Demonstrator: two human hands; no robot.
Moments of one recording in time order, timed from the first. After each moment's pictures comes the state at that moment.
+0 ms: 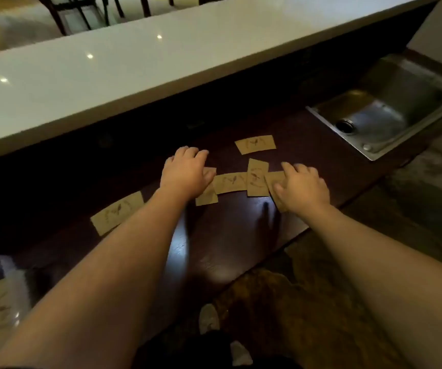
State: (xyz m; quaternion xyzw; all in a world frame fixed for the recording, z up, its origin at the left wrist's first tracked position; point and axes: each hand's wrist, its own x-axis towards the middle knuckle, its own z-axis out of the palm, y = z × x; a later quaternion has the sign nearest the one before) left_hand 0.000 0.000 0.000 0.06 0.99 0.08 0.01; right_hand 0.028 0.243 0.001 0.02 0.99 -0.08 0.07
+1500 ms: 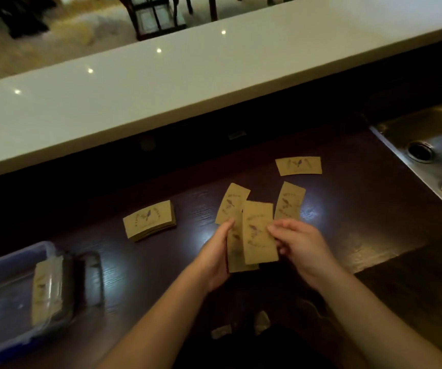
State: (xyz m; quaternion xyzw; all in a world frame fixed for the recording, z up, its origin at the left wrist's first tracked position) left_hand 0.083 0.037 -0.028 -0.32 0.42 0.81 0.24; right_hand 0.040 0.204 -0.031 0.12 0.66 -0.70 0.26
